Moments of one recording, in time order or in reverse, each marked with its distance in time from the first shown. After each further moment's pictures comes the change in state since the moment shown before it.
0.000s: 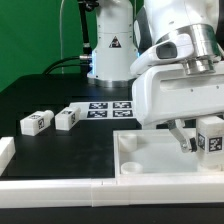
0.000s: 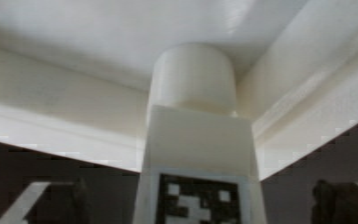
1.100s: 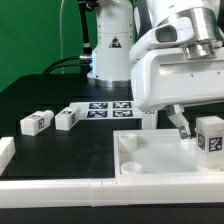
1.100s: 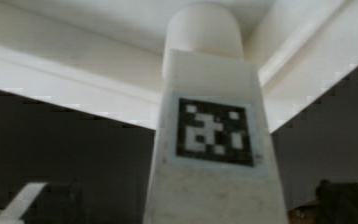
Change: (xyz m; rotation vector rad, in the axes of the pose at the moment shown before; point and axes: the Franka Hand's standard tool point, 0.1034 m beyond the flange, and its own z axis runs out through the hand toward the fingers) arm 0.012 0.000 -0.015 0.012 -0.042 0.004
